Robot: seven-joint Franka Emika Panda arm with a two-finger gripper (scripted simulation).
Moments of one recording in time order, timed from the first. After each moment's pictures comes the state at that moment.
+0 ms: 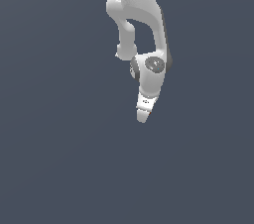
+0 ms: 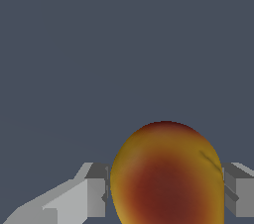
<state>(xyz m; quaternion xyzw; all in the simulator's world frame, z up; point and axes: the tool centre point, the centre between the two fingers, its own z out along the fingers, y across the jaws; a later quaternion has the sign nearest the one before) -0.058 0.095 0.051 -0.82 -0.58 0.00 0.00</state>
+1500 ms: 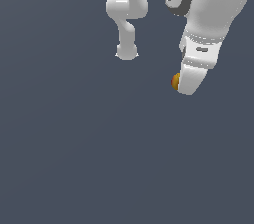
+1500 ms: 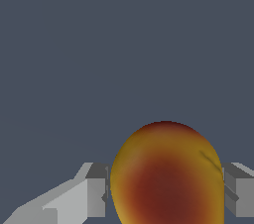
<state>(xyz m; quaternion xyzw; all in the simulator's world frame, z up) 0.003 0.176 0.314 -0.82 -0.58 0.00 0.00</state>
